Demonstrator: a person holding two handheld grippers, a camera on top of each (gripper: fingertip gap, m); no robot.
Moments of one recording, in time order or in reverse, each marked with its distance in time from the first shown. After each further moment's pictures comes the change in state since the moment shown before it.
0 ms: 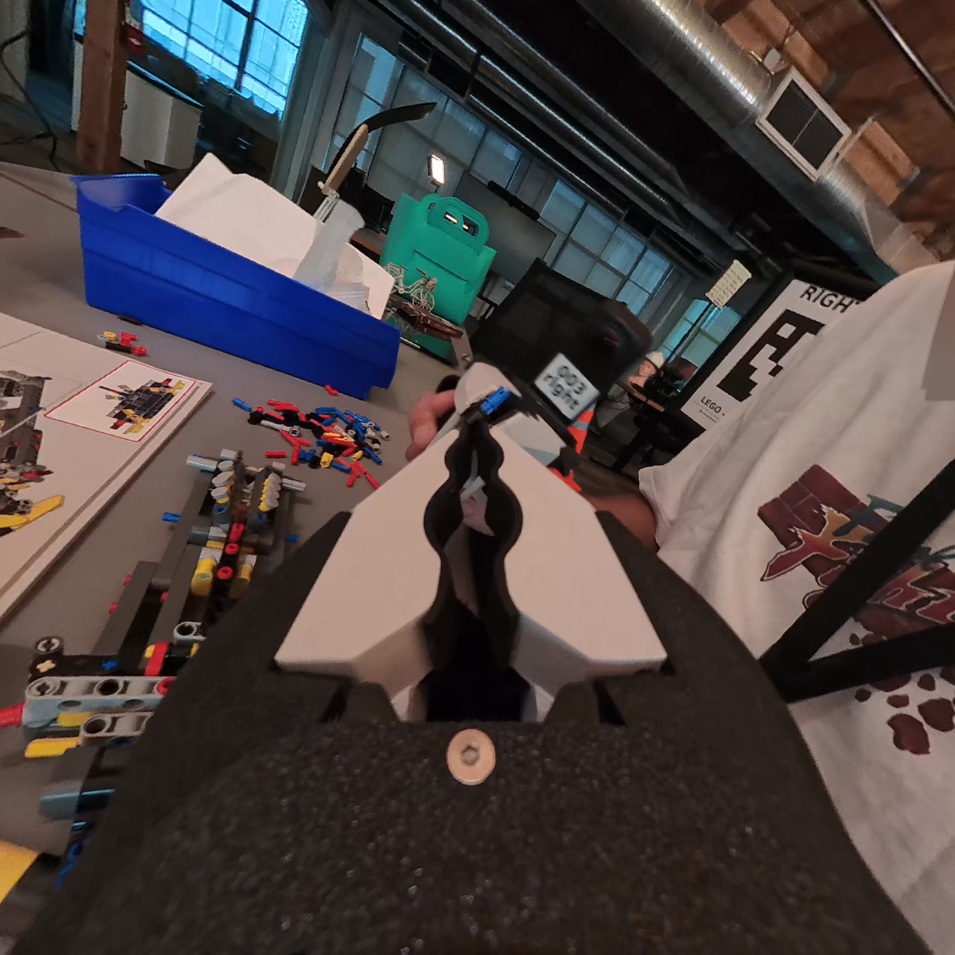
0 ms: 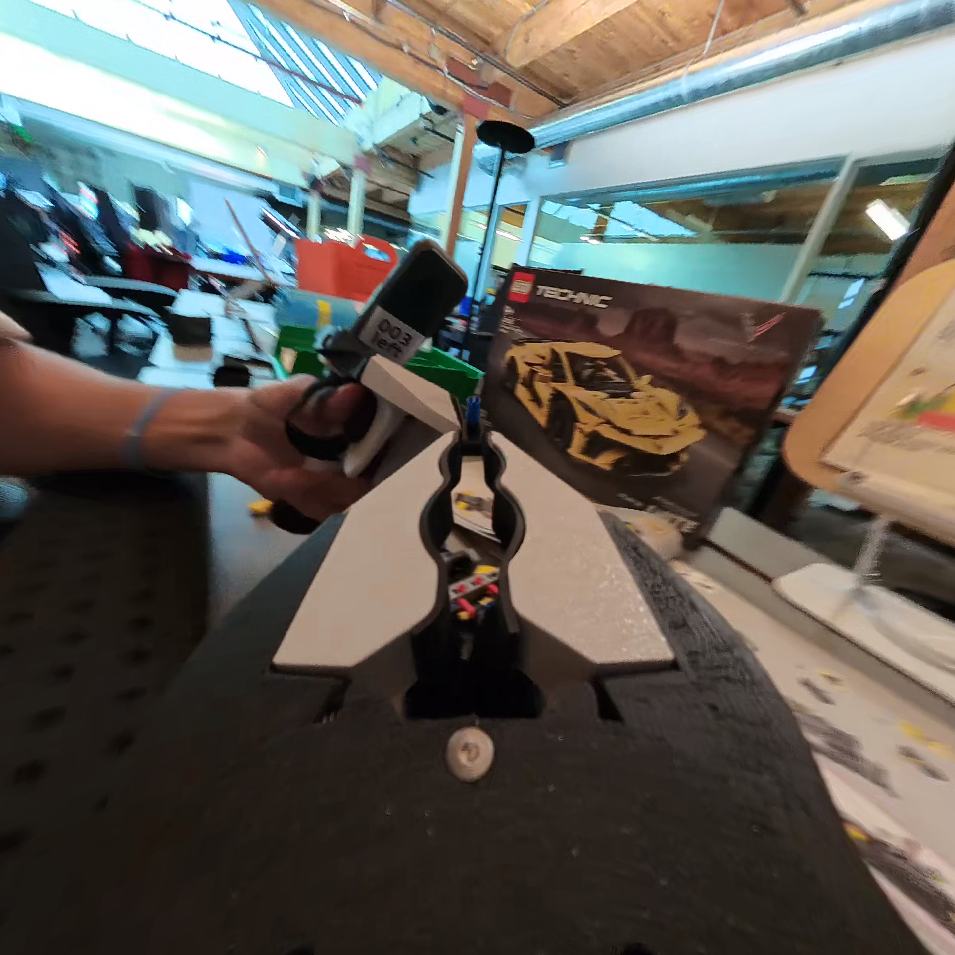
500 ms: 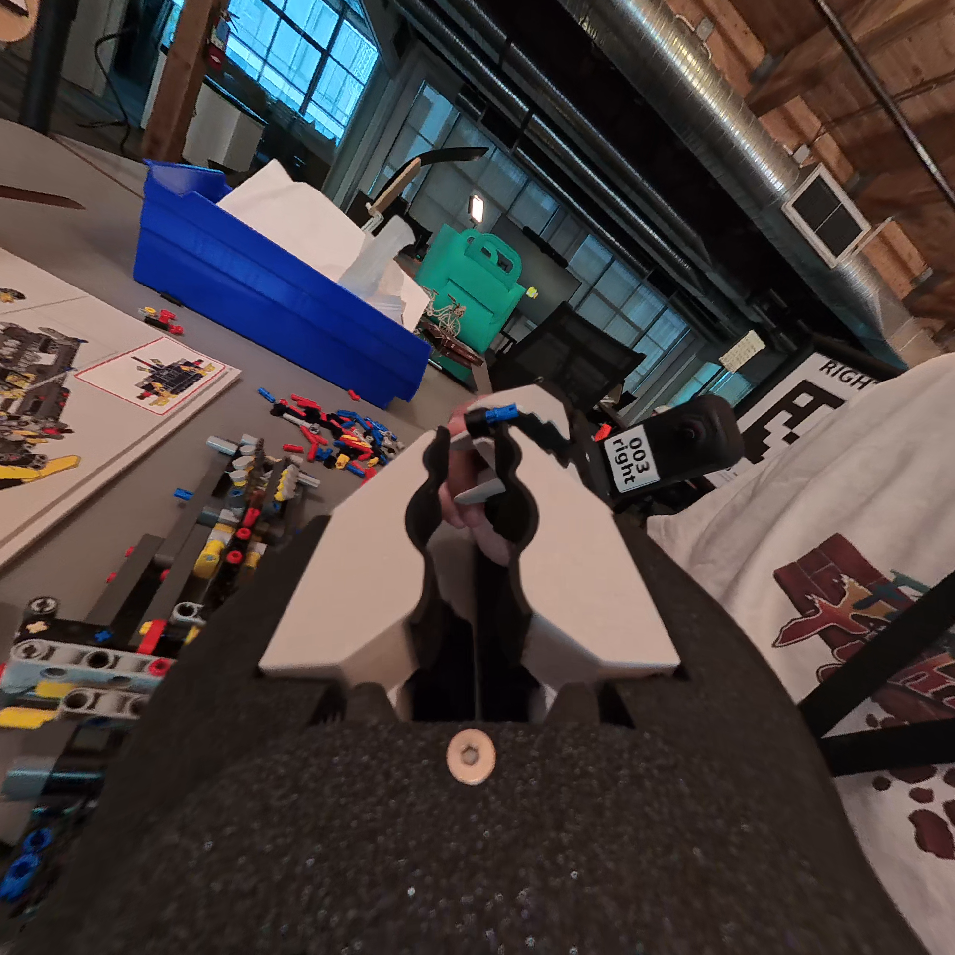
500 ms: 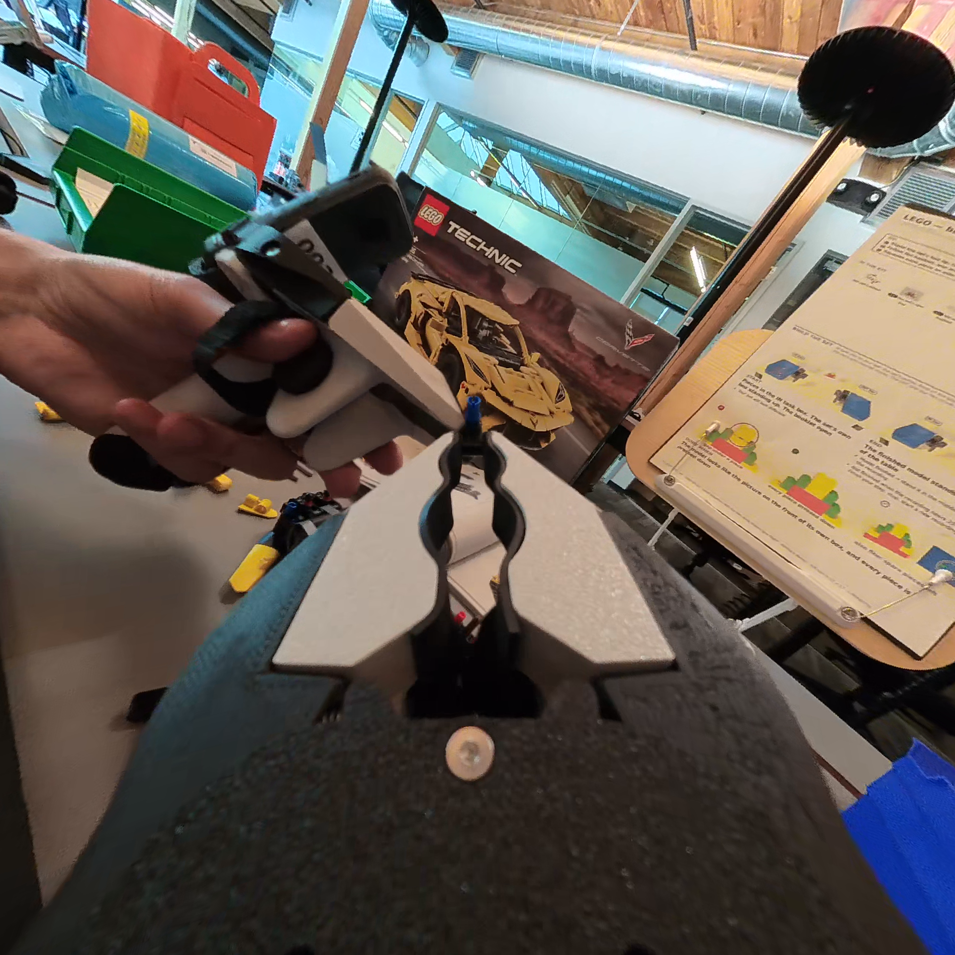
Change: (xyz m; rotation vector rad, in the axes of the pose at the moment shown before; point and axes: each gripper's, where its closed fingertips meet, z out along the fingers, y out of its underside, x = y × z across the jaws) left arm -0.018 -0.001 0.004 0.071 -0.076 -0.115; right arm 0.013 0.010 0.004 -0.147 0.236 -0.357
